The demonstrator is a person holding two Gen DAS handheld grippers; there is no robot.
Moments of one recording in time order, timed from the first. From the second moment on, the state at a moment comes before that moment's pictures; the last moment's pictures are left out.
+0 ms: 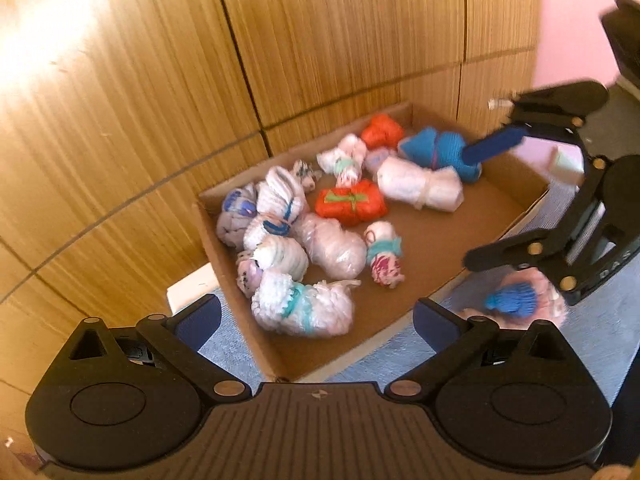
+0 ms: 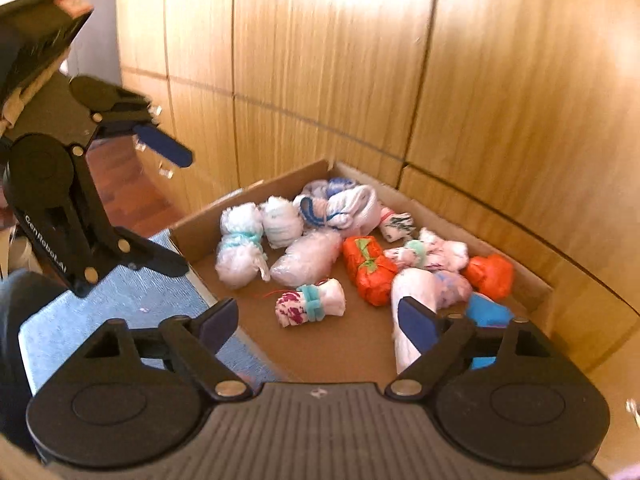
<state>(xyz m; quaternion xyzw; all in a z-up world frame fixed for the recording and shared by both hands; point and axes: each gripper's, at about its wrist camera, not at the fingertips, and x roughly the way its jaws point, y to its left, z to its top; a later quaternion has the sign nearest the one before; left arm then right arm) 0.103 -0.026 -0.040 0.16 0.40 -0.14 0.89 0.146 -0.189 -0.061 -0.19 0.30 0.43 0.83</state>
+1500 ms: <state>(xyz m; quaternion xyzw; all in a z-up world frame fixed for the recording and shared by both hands) 0.071 -0.094 -0.149 0.10 0.35 -0.29 0.89 0.080 -0.268 -0.125 0.01 0.30 0.34 0.89</state>
